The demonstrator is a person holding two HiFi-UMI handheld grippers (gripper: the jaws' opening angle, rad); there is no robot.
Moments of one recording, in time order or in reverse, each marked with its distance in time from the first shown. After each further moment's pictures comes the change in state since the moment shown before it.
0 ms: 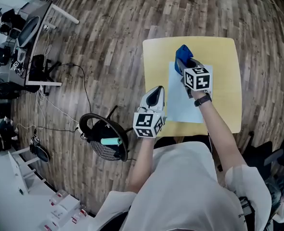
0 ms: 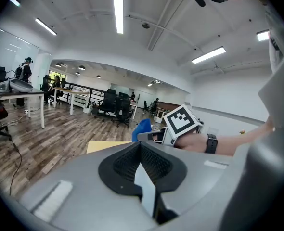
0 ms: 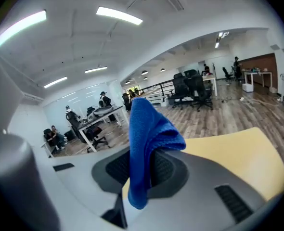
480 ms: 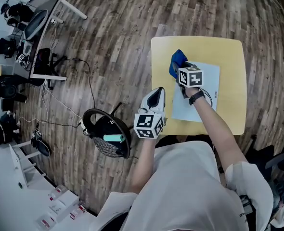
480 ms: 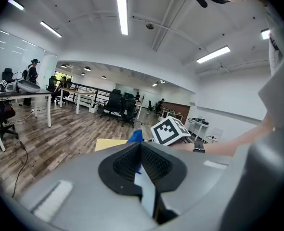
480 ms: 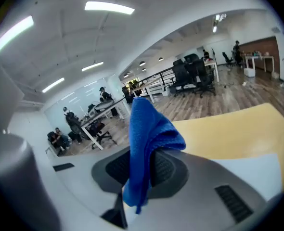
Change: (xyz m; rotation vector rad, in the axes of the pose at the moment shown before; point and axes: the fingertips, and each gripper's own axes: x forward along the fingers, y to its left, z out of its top) left arm -0.027 0.025 -0.006 -0.021 -0.003 0.062; right arm 0.056 0.040 -0.049 0.089 0.104 0.052
